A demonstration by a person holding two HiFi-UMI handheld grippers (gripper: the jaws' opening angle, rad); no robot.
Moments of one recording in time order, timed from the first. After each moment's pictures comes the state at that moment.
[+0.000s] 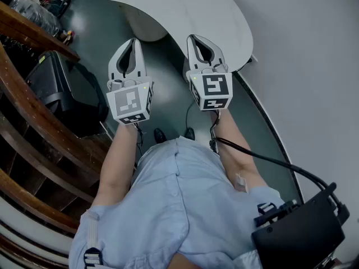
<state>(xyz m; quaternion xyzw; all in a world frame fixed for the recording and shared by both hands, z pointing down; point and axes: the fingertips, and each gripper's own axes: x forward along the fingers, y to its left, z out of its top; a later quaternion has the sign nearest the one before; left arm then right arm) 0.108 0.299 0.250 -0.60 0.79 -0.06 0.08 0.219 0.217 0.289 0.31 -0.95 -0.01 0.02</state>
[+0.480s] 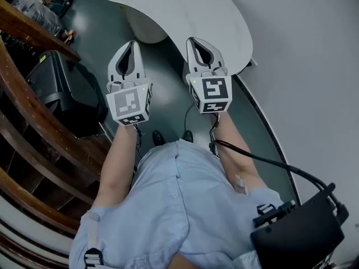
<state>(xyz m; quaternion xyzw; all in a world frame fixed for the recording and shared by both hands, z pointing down) 0.107 0.294 0.256 -0.59 0.80 -0.06 0.08 0.222 0.210 0.293 0.30 -0.96 -0.02 0.01</state>
